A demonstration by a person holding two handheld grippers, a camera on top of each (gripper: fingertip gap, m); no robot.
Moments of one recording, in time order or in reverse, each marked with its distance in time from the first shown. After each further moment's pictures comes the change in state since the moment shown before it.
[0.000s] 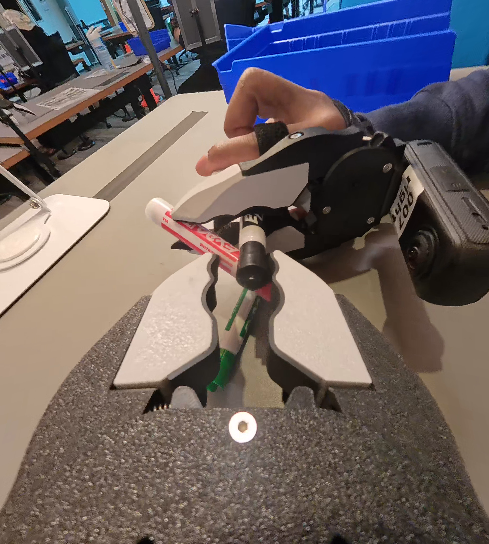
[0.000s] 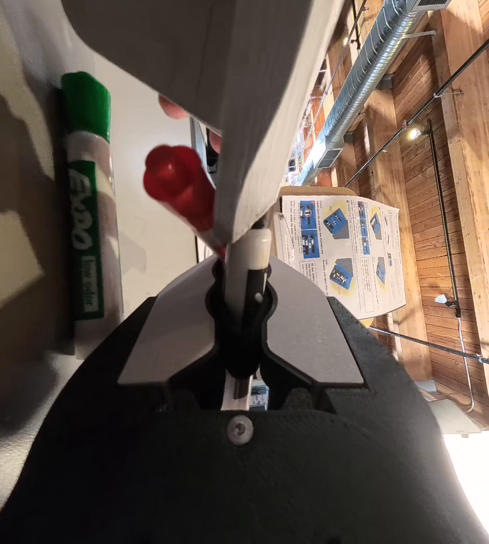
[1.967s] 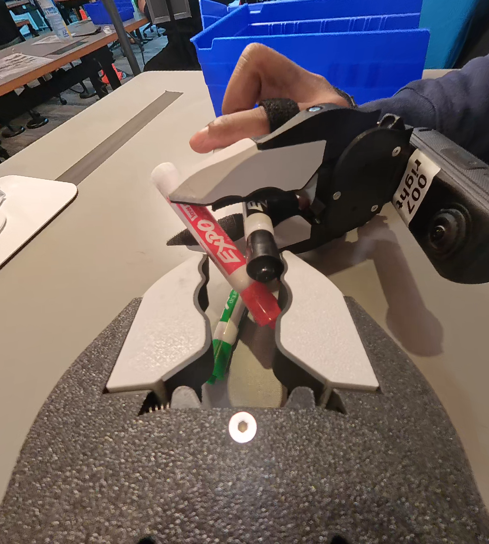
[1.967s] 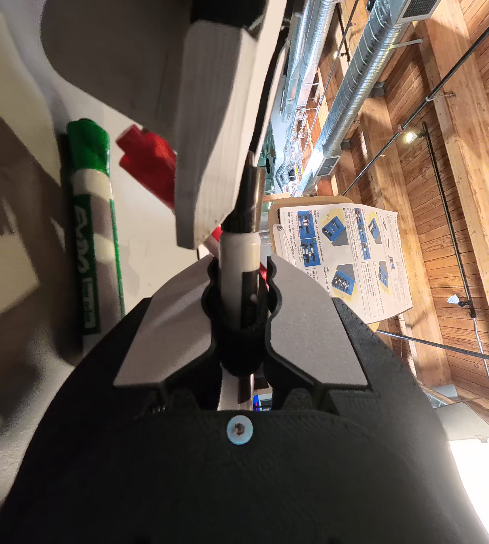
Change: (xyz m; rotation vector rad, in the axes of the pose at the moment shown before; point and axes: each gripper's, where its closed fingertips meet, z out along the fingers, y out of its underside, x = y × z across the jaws) left arm 0.003 0.008 -0.004 -0.036 0.105 -0.054; right arm 0.004 -0.009 0.000 0.047 0.010 0.056
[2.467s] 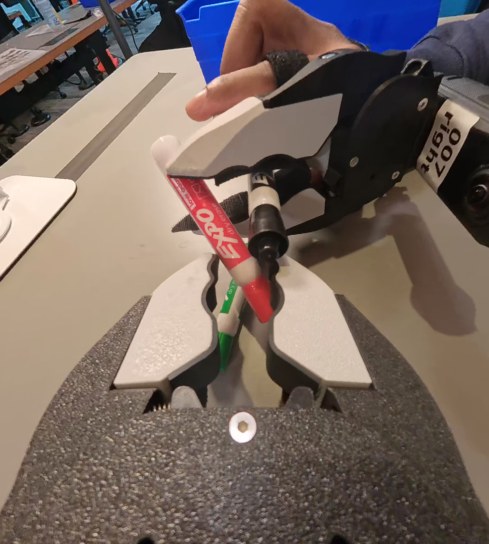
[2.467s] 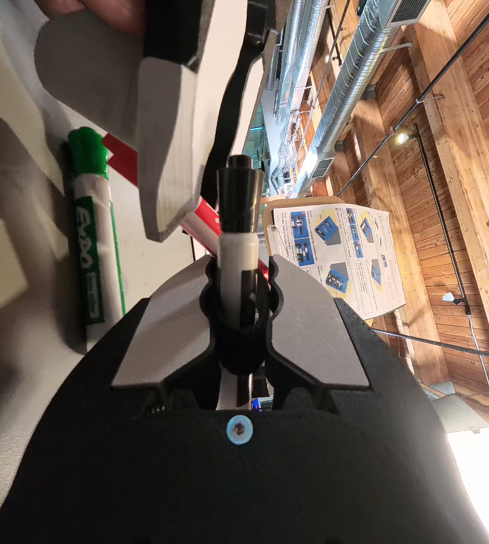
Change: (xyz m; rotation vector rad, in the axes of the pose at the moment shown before) left arm 0.002 0.010 0.002 -0.066 -0.014 0.075; right arm 0.006 0.005 -0.002 0.009 0.025 0.009
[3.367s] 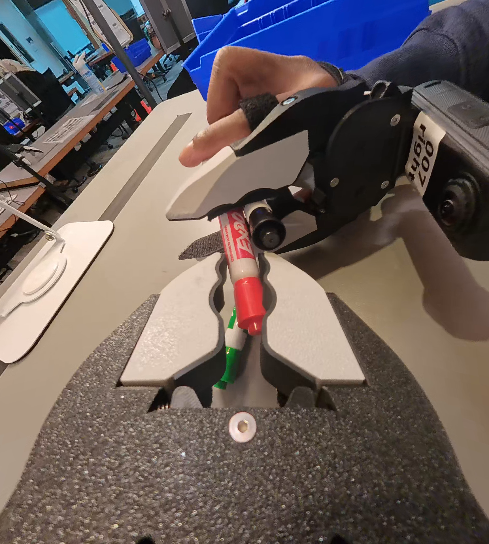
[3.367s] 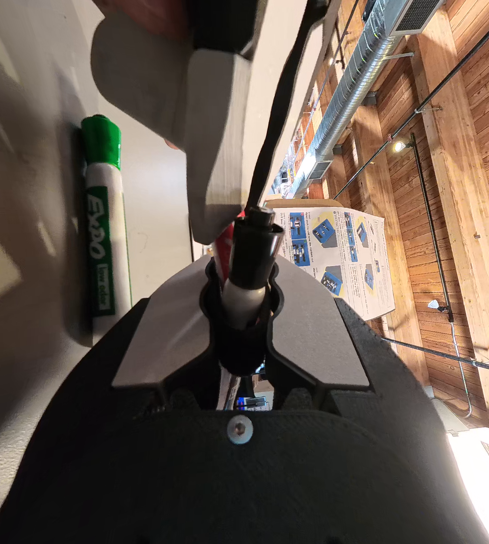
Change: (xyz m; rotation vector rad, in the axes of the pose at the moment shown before) left arm 0.005 -0.014 -0.003 0.057 -0.088 0.170; right arm -0.002 0.001 0.001 -0.011 -0.001 -0.064
